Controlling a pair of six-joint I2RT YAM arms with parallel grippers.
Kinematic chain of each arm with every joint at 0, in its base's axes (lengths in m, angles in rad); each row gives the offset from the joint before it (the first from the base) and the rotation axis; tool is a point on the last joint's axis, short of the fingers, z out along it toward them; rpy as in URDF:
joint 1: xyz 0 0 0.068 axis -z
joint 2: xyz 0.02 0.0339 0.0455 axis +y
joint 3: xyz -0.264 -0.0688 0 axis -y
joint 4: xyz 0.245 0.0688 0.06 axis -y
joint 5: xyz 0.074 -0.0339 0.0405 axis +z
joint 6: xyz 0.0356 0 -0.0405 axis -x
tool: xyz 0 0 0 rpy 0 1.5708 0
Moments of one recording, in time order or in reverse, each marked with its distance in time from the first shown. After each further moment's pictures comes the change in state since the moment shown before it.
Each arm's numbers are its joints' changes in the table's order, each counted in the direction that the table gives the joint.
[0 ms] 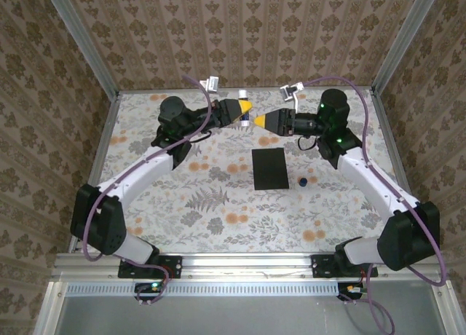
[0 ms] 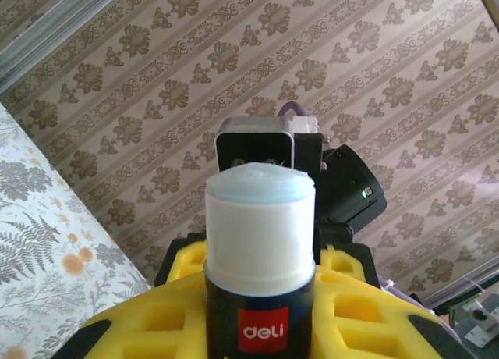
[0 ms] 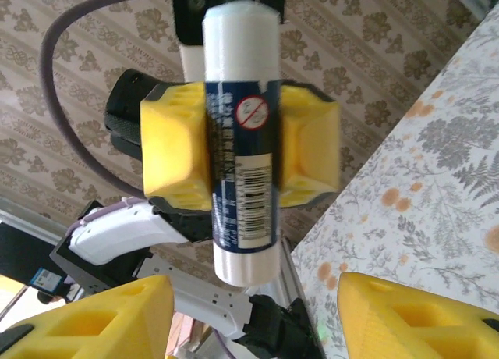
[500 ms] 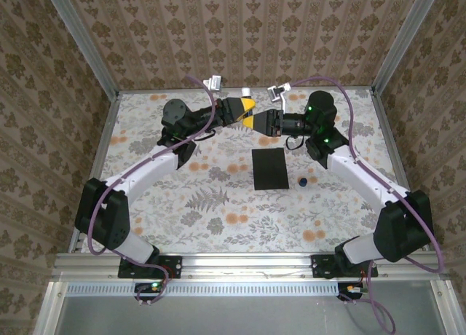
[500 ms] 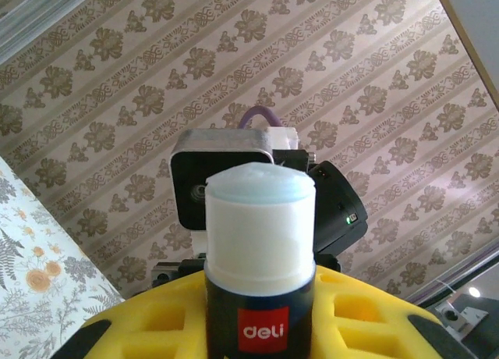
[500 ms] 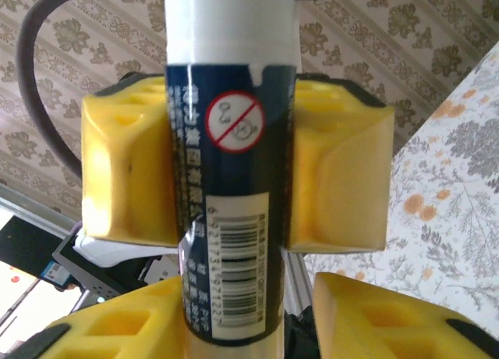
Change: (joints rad) left arm 0.019 0.040 0.000 0.130 0.012 0.087; right arm -0.069 0.066 0.007 0.128 -0.045 -0.056
